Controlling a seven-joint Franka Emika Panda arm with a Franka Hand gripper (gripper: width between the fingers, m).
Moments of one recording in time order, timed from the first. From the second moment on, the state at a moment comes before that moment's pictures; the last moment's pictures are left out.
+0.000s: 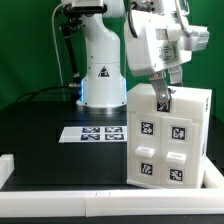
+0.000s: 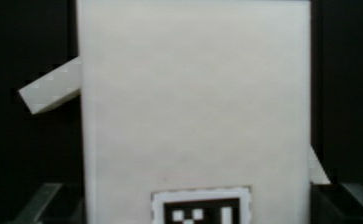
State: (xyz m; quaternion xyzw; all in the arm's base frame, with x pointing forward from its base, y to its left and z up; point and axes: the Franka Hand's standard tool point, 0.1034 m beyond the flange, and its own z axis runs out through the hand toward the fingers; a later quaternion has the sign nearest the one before) arm 0.595 0.078 0.157 -0.50 0.86 0.05 0.12
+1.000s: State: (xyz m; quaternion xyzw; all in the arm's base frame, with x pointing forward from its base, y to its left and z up) arm 0.599 0.089 0.179 -0.53 0.83 0.04 0.15
